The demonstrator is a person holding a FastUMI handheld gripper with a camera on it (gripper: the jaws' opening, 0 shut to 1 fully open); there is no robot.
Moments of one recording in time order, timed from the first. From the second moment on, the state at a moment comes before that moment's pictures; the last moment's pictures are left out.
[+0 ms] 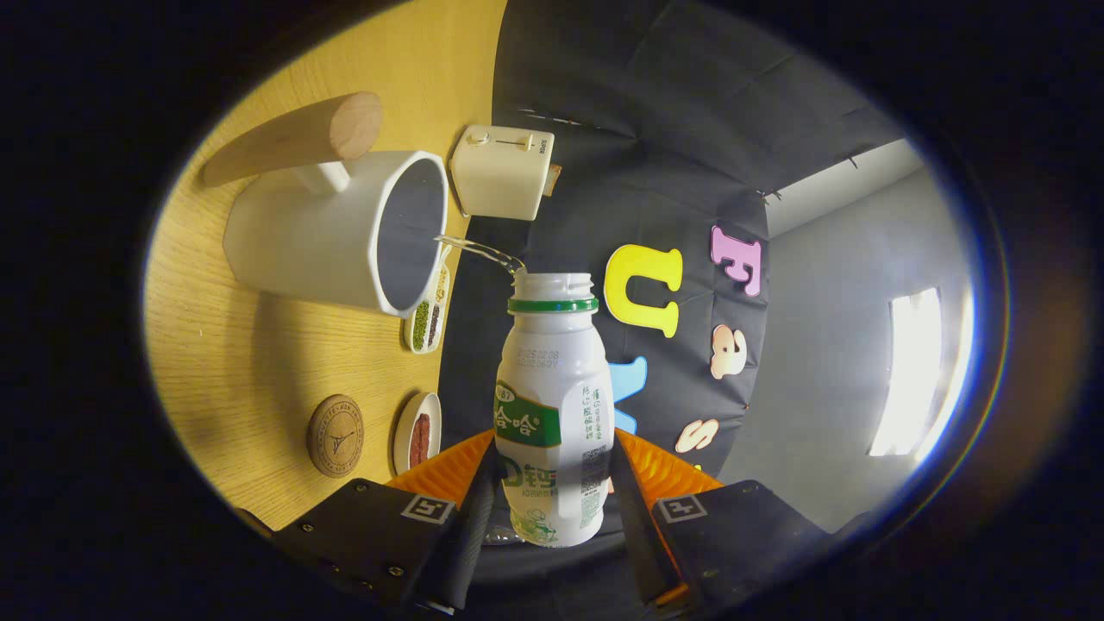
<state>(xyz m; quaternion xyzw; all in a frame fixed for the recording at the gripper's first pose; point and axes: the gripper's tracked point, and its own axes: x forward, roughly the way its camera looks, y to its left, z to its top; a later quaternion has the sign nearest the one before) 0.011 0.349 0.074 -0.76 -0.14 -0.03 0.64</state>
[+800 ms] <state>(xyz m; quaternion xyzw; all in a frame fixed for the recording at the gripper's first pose) 0.008 0.351 0.086 -0.77 -0.15 -0.04 0.62</state>
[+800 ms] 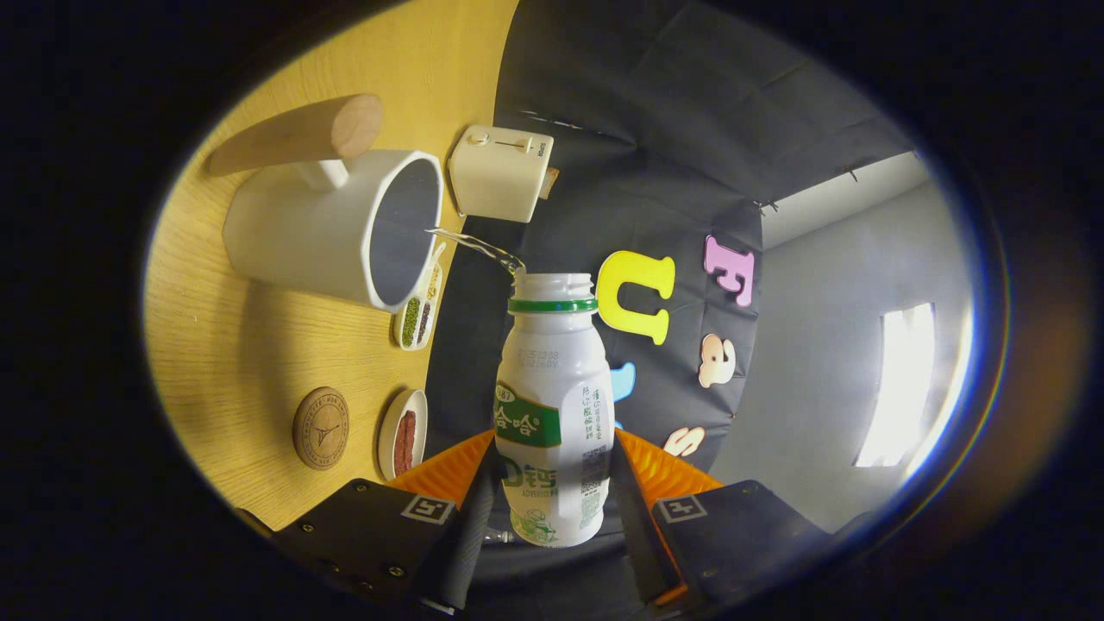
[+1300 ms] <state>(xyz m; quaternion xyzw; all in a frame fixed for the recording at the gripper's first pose) 0.004 0.352 0.093 -0.77 -0.16 -0.04 0.61</state>
